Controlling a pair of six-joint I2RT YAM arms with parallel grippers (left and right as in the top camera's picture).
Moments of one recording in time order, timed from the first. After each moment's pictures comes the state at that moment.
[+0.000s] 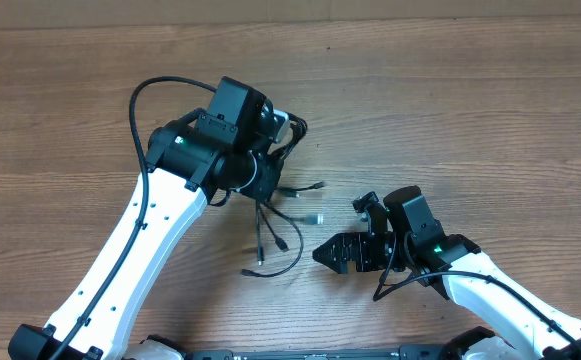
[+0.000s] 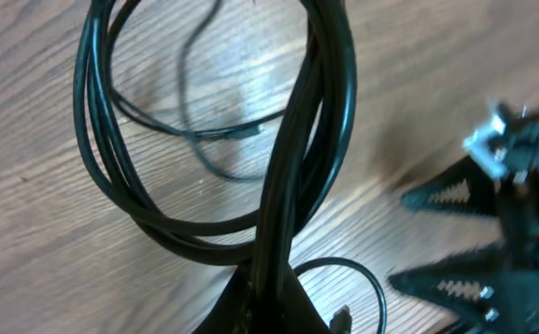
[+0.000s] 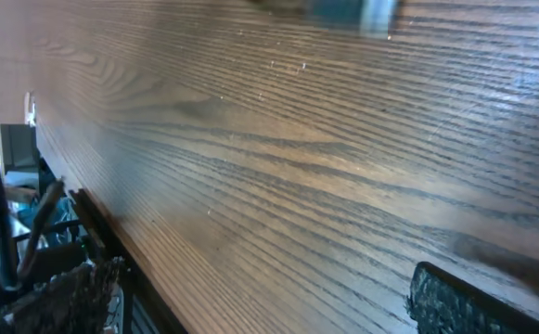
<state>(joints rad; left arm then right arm) -0.45 1.51 1.48 -1.16 0.16 -0.04 0.45 1.29 0.48 -0.23 -0.65 0.46</state>
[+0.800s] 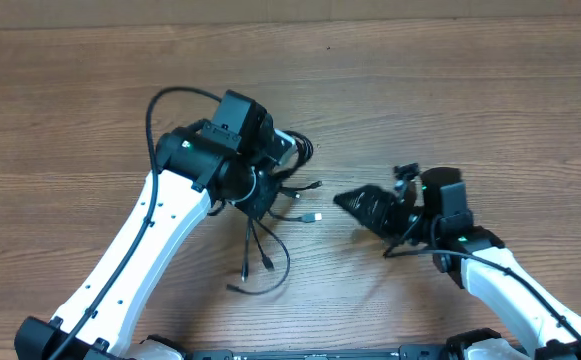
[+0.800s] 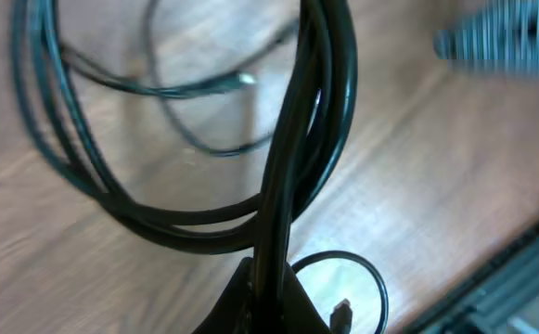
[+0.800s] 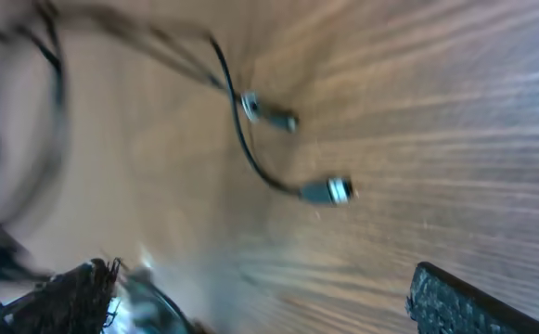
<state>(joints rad) -0.45 1.51 1.38 -1.18 0.22 0.15 0.22 1.29 0.48 0.03 -0.71 0.89</state>
